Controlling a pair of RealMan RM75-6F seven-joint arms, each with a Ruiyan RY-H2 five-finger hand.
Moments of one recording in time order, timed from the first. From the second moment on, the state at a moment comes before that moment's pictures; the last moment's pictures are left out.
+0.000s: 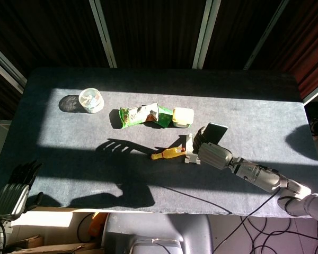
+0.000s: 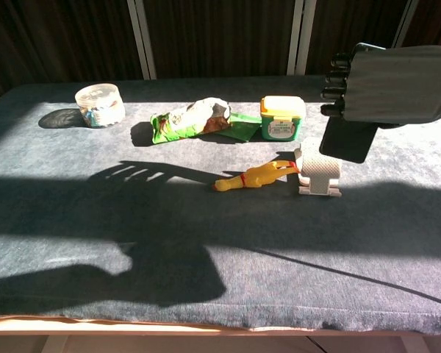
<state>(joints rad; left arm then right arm) -0.13 -1.13 0.03 -1.62 1.54 1.40 0.09 0.79 -1.30 -0.01 -1.14 -1.98 1.09 -0.89</state>
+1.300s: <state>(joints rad) -0.13 -1.12 0.03 -1.63 1.55 1.39 0.08 0.81 -1.44 -0.03 -1.06 -1.95 1.03 -0.91</state>
